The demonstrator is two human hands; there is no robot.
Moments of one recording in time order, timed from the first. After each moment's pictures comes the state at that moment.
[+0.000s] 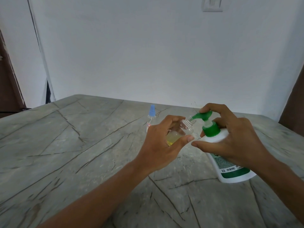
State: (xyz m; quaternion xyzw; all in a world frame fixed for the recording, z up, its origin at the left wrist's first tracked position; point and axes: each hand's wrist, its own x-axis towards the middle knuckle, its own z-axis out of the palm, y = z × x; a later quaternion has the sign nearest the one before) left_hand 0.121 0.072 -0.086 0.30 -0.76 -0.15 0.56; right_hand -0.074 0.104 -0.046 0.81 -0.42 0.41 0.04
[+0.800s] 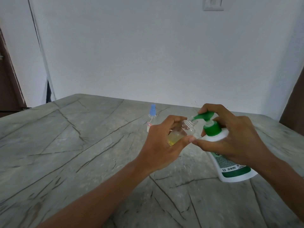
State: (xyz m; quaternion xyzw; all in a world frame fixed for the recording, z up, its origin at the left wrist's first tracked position) left_hand 0.121 0.073 -0.087 0.30 -0.76 -0.16 0.56; right_hand -0.072 0.104 -0.044 0.82 -0.41 0.40 0.06
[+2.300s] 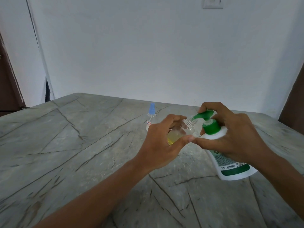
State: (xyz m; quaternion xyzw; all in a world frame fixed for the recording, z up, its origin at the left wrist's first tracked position) left_hand 0.121 0.073 -0.087 0.30 -0.76 -0.16 0.55; right_hand -0.072 0.106 -0.042 0.82 -0.41 0.40 0.05
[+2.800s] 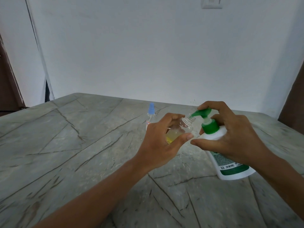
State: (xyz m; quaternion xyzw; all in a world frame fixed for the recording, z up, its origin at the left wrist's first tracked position) left_hand 0.121 0.073 -0.086 0.29 -0.75 -0.17 0.56; right_hand -0.074 0.104 -0.047 0.82 -0.41 0.40 0.03
